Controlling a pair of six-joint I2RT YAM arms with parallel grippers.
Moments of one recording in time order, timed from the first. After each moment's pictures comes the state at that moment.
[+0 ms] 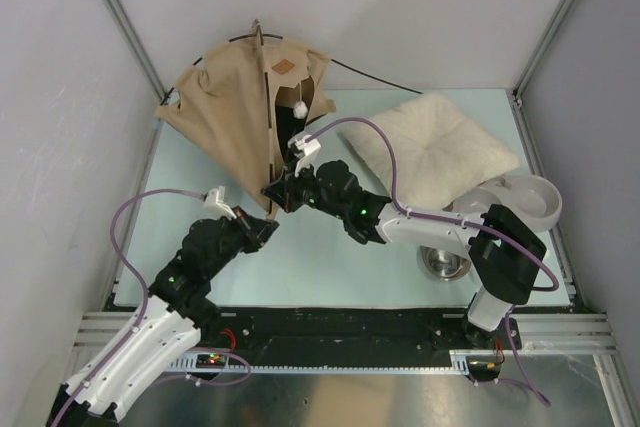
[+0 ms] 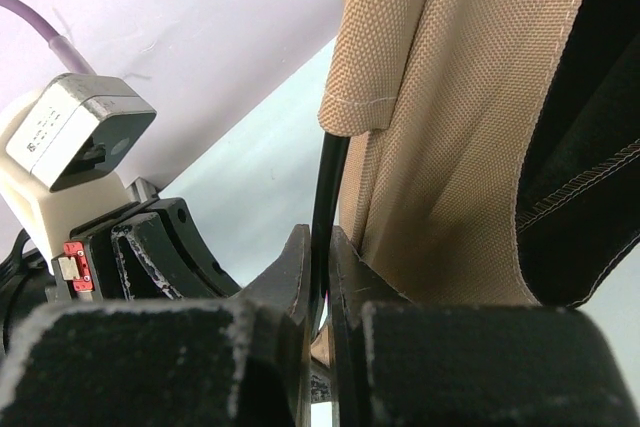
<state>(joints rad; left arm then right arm) -0.55 0.46 0.34 -0.22 0.01 -0.81 1.01 1.68 1.15 0.44 -0.03 0.44</state>
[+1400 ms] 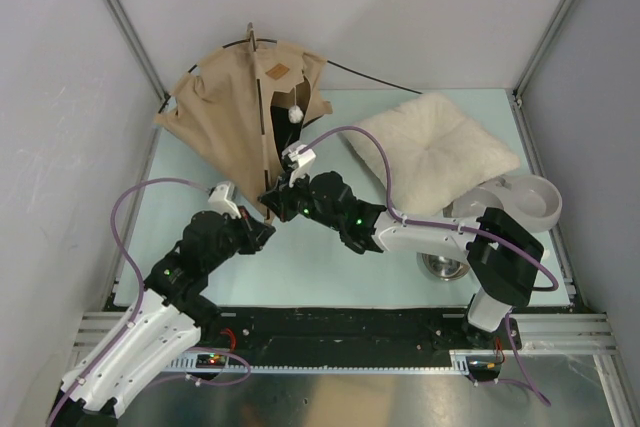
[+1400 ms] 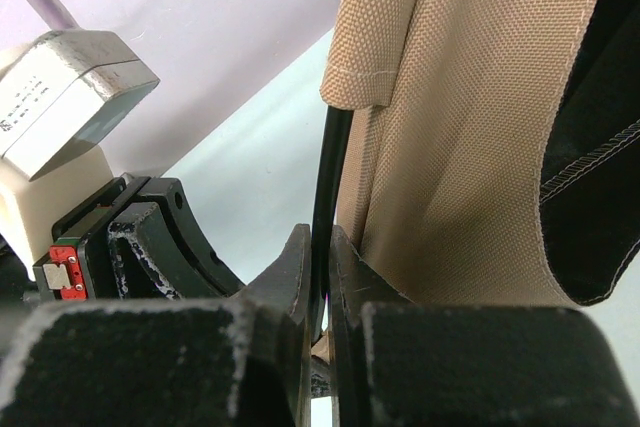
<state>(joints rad) -0.55 0.51 0.45 -0.39 0.03 -0.65 1.08 1.69 1.13 0.45 0.06 0.41</state>
